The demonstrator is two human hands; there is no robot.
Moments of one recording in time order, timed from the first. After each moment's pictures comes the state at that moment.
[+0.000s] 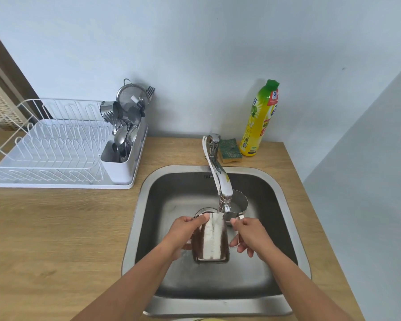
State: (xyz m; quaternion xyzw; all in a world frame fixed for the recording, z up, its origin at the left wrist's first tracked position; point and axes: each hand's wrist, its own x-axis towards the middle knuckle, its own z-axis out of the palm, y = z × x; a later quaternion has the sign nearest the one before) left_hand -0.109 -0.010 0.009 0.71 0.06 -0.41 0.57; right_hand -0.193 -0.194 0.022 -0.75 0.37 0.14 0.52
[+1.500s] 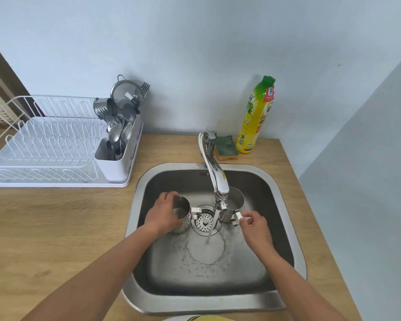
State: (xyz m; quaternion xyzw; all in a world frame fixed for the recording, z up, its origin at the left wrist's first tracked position) left_hand -0.051 0.015 -0.010 0.94 -0.18 -0.20 0.22; right_hand -0.201 -0.207 -0.008 -0.82 0.41 -0.01 0.41
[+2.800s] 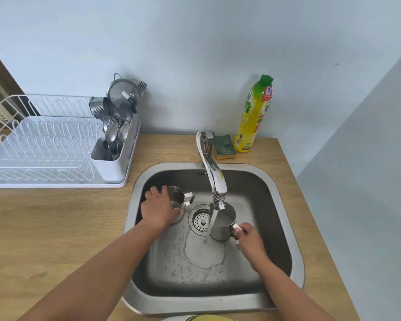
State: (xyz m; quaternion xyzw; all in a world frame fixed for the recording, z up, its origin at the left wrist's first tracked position) left_hand -0.037 0.001 -0.015 0.98 -0.12 -0.12 0.04; right_hand -0.211 -0.206 -0.061 -0.76 0.43 0.03 0.50
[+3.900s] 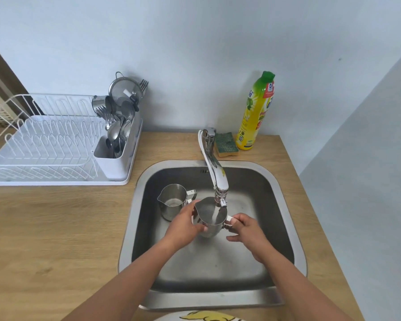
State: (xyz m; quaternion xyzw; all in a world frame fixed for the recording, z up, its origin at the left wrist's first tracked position) left_hand -0.106 -0.015 -0.012 0.84 -0.16 -0.27 0.45; right_hand -0.201 -0.198 -0.021 -0.68 0.33 0.04 0.66
